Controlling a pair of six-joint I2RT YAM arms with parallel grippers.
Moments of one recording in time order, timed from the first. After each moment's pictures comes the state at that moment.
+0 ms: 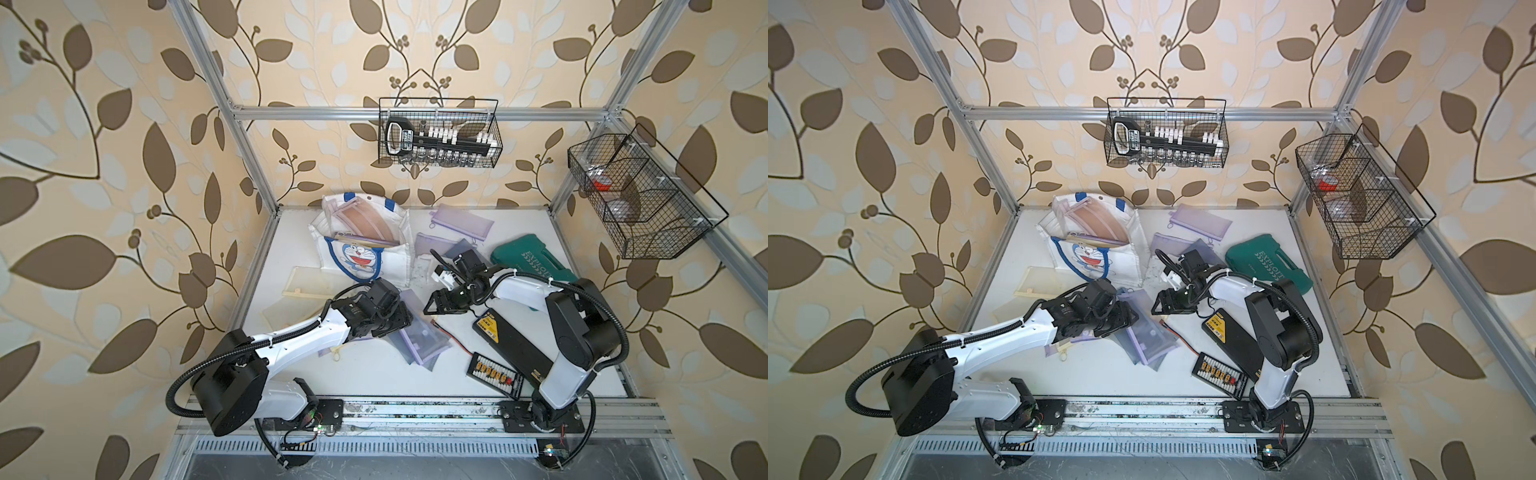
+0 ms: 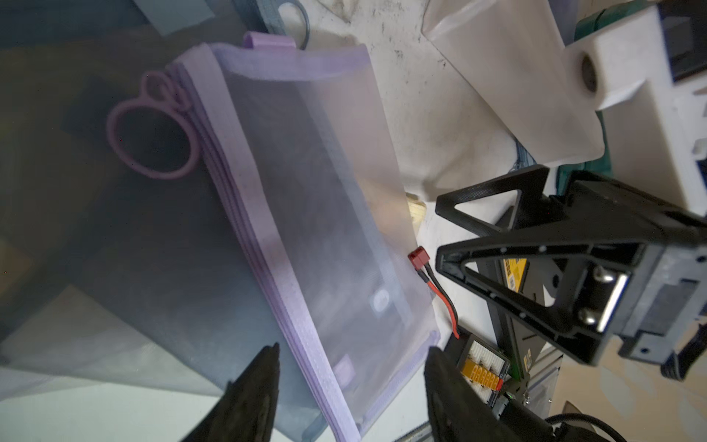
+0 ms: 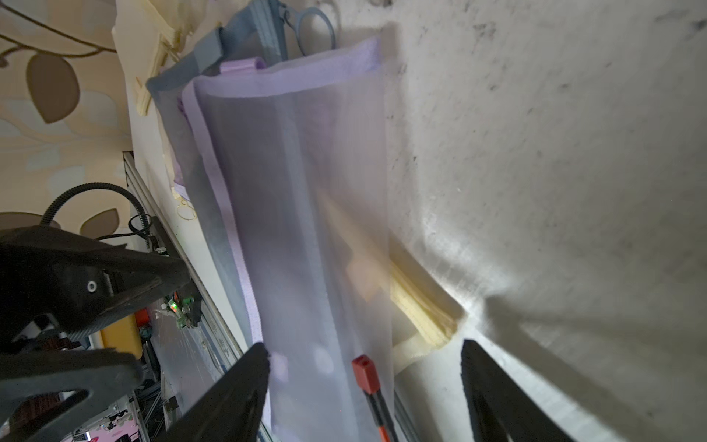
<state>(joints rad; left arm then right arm) -0.77 1.33 0.75 -0.33 0.12 -1.08 0.44 1.78 1.03 -0.48 -0.61 0.26</state>
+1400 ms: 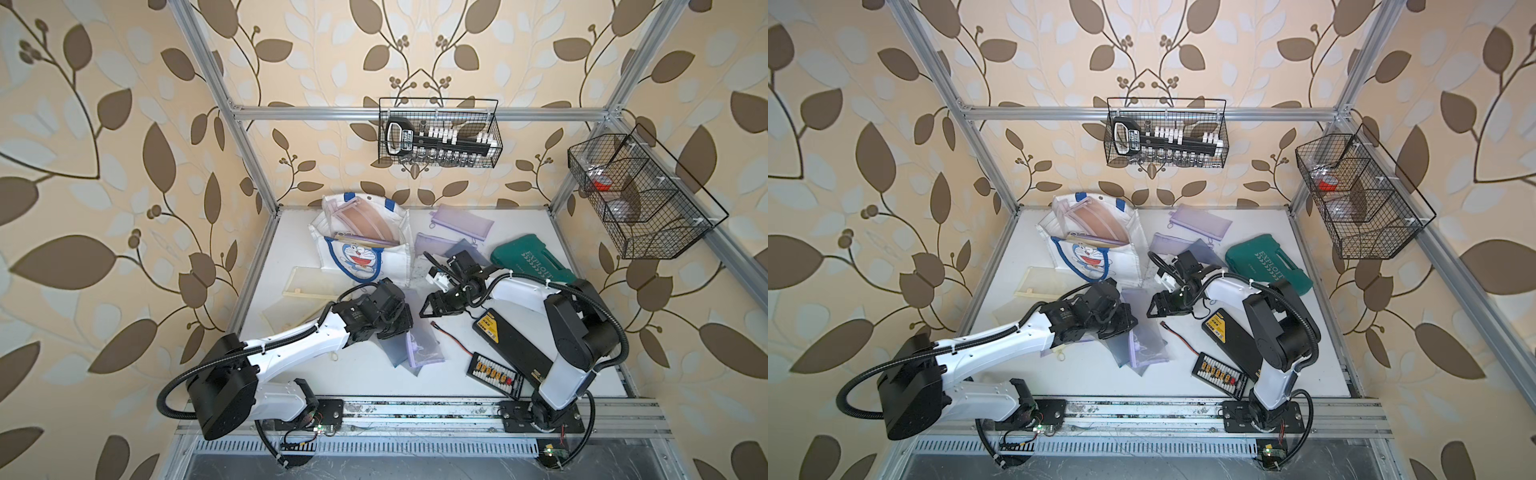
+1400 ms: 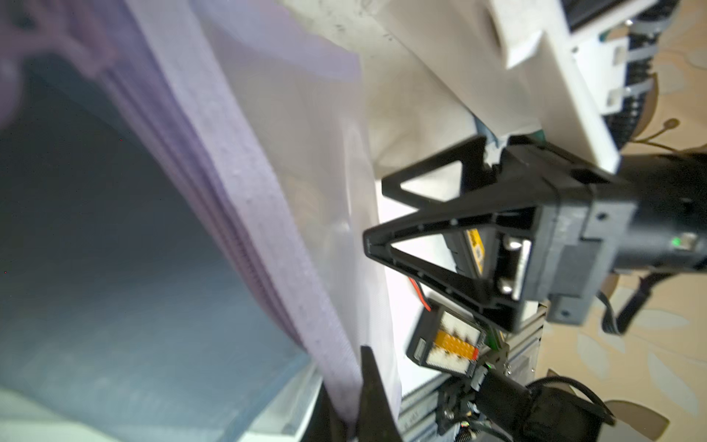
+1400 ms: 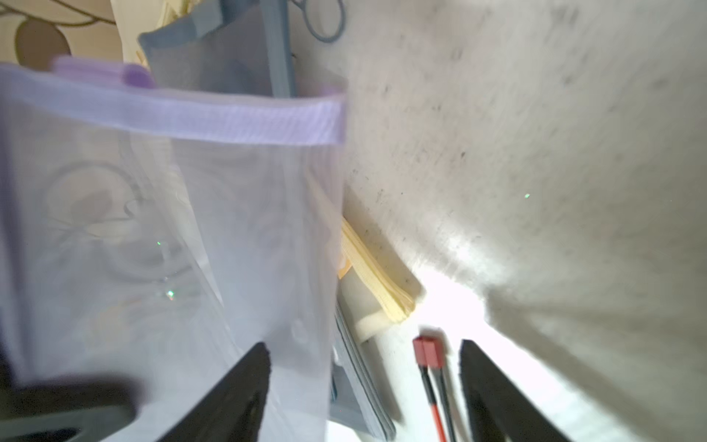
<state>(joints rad) -0.86 1.26 0.84 -0.44 0.11 -1.09 0.48 1.74 1.07 -0.52 -0.58 0.24</state>
